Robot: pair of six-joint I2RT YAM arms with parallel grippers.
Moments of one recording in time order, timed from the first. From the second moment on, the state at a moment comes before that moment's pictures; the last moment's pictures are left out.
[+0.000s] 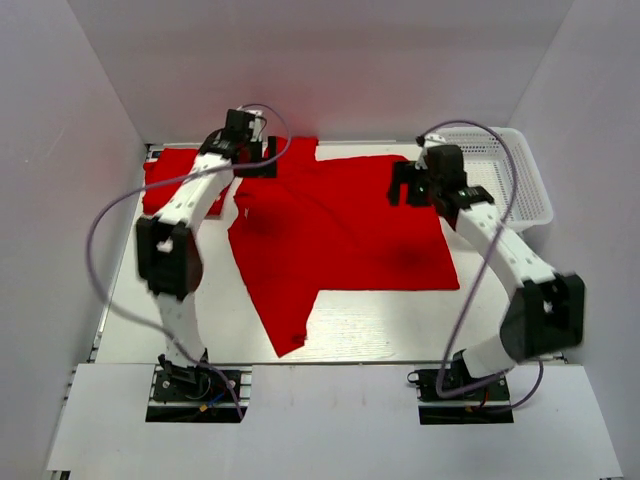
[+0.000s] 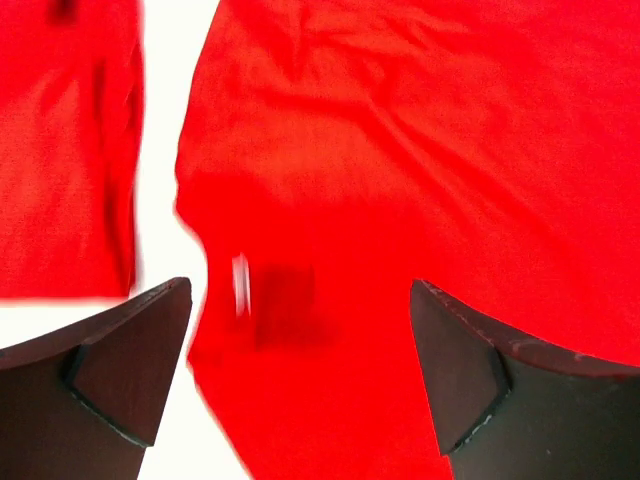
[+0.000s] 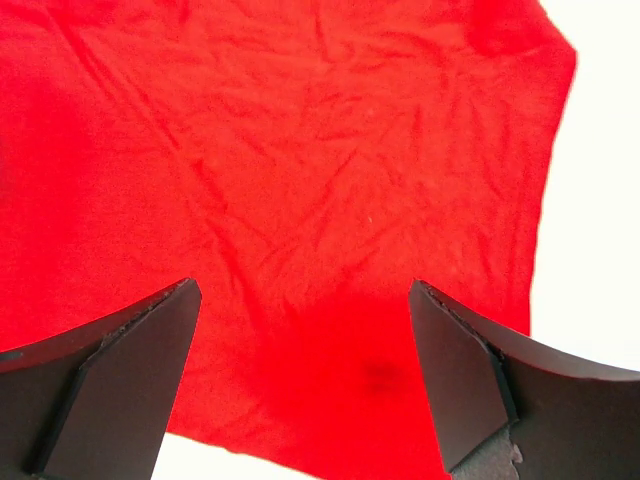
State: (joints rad) left arm -0.26 2.08 1.91 -0.65 -0.10 -0.13; right arm 0.29 1.54 1.26 -0.37 -0.05 0.17
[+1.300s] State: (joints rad) left arm -0.97 1.44 0.74 -0.88 0.06 -0.77; right arm 0.30 1.26 0.84 -0.45 0.21 0.28
